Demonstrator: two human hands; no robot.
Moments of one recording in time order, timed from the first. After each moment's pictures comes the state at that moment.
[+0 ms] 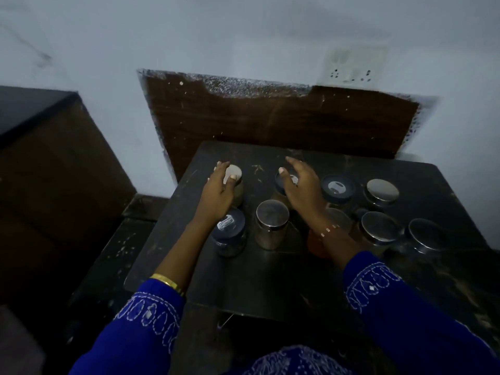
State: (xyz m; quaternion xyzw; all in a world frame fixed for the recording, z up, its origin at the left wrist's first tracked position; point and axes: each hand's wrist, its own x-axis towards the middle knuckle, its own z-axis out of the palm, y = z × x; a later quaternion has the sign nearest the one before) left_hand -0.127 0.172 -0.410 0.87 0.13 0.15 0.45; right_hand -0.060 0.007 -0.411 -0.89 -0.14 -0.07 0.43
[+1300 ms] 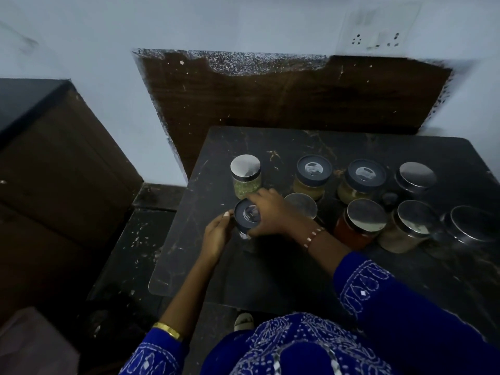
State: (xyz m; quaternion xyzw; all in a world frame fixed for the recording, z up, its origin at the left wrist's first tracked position) left_hand -0.163 0.215 -0.489 0.63 0.29 0.02 0.72; right_hand -0.080 0.092 -0.450 -0.91 -0.36 0.15 0.13
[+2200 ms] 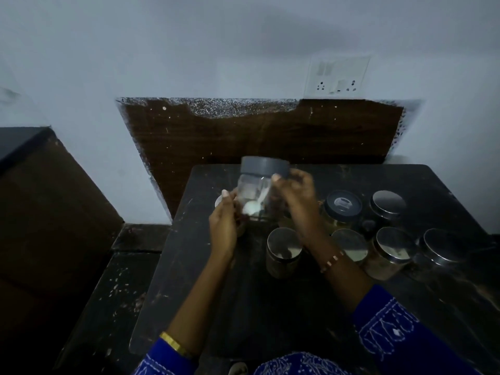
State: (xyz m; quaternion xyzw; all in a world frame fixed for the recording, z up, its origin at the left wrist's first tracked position) left_hand -0.110 0.178 -0.400 0.62 0.14 0.13 0.76; right_hand -0.064 0.056 -0.376 -0.63 0.00 0.04 0.77
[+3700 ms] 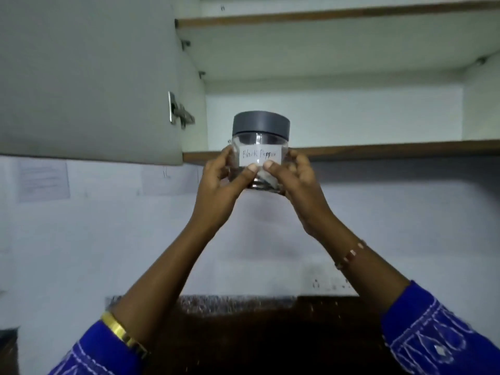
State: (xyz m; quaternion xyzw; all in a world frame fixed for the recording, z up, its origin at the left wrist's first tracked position) left_hand 0.046 0.201 -0.050 0.72 -0.21 0.40 0.53; right_hand 0.075 0.066 -0.048 -0.61 -0.32 -0.22 0.69
